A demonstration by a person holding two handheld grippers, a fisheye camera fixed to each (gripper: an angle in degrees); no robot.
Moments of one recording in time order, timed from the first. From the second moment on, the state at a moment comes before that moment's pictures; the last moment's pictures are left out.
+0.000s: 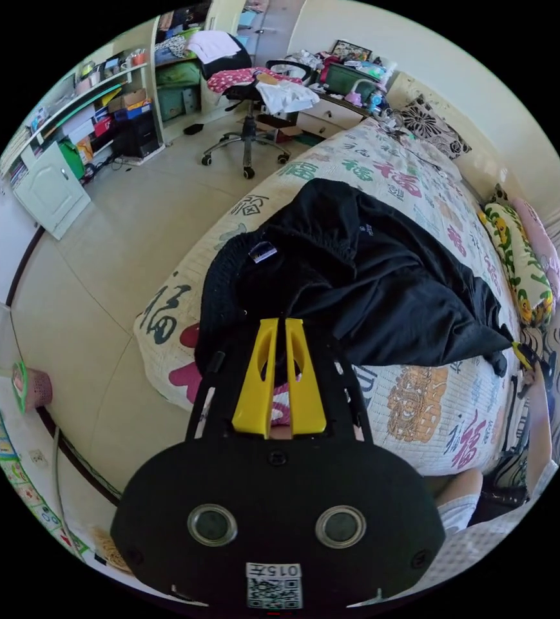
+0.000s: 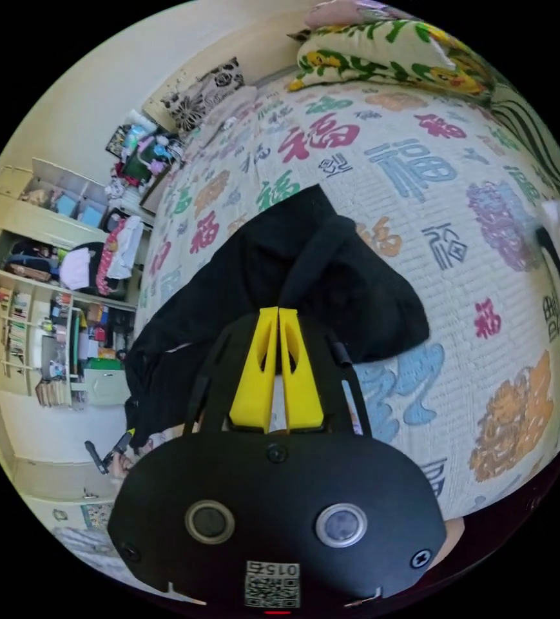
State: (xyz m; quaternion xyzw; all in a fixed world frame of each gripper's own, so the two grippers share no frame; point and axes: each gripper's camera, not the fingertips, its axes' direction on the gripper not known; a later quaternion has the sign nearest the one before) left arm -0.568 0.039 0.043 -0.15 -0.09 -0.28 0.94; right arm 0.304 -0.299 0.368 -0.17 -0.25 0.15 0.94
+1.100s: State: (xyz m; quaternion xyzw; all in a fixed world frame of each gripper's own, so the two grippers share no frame) left arm -0.169 -0.043 0.156 -0.19 0.12 0.15 0.96; right arm 0.454 -0.055 0.322 -0.21 -0.11 0.13 0.96
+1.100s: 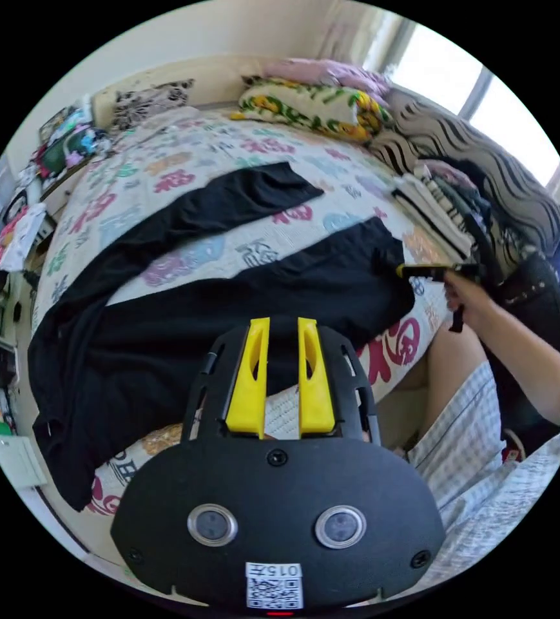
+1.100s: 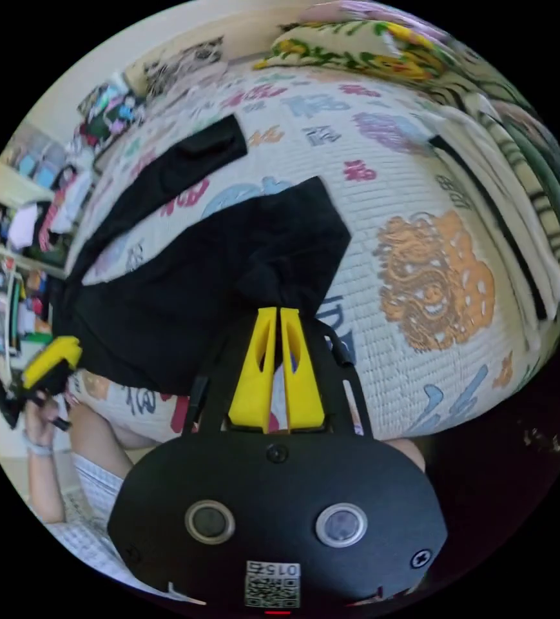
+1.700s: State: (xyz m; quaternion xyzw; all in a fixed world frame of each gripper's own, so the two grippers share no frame) left arm -0.249 0.026 0.137 -0.23 0.09 -0.04 0.97; right arm 0.602 0.063 0.284 -0.15 -0.24 0.34 0.90
